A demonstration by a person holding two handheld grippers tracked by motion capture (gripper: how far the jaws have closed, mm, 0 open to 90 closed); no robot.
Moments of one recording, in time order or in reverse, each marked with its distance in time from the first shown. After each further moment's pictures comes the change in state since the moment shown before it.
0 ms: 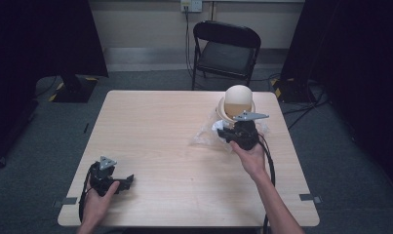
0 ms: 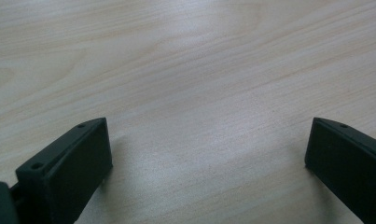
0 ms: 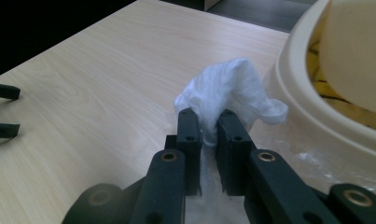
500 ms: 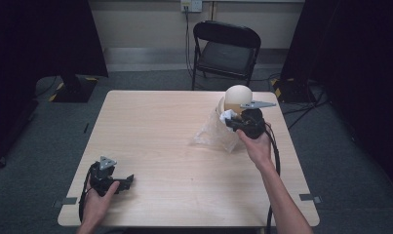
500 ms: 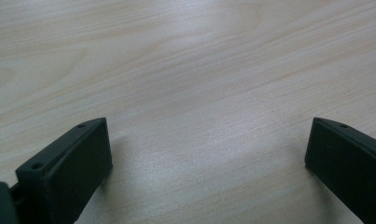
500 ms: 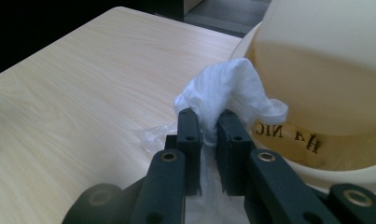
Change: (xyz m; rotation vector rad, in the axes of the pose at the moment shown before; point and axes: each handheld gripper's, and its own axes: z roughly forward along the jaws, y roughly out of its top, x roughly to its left) left arm 0.000 0.000 0.000 0.000 0.001 0.000; right arm -0.027 0.021 -0.004 0.005 -0.067 0.026
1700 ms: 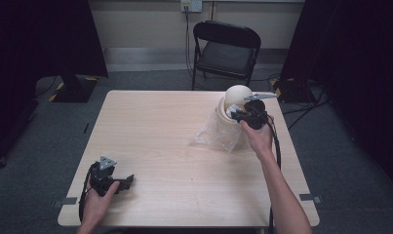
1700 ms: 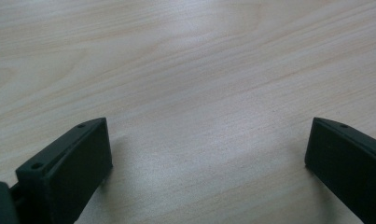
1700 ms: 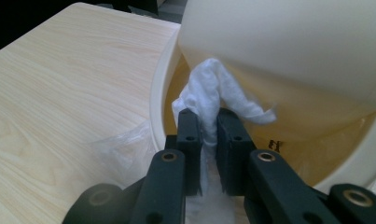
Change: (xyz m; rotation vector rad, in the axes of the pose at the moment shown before) left arm 0.000 0.000 0.000 0.000 -0.001 0.000; right arm -0.033 0.008 0.020 0.048 -0.083 0.058
